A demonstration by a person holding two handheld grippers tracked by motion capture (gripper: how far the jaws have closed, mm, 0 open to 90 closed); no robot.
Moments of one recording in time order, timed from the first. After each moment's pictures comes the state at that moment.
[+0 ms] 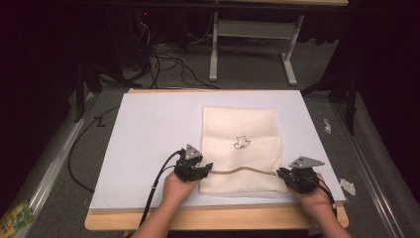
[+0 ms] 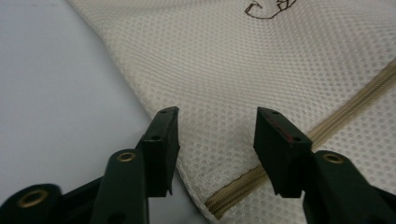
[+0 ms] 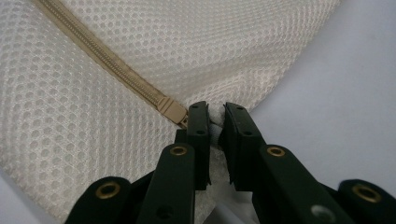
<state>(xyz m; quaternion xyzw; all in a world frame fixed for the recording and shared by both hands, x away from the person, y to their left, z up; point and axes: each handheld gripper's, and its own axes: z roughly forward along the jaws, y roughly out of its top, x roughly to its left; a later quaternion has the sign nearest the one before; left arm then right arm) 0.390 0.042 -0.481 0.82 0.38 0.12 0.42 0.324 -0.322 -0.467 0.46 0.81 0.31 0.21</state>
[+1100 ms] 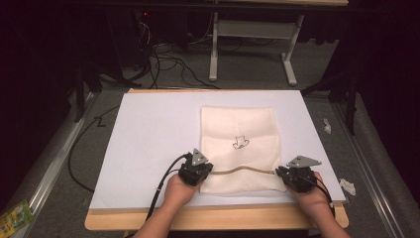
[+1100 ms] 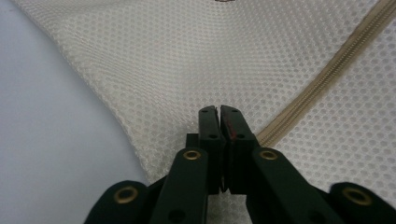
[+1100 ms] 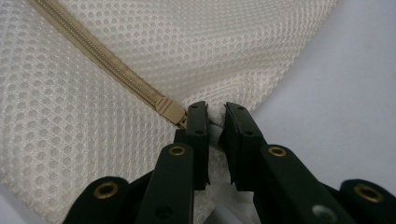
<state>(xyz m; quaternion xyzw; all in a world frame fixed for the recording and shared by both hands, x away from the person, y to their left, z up) 0.379 0.034 -0.484 0.84 0.33 0.13 0.41 0.327 -0.317 -0.468 0.45 0.81 0.30 0.22</state>
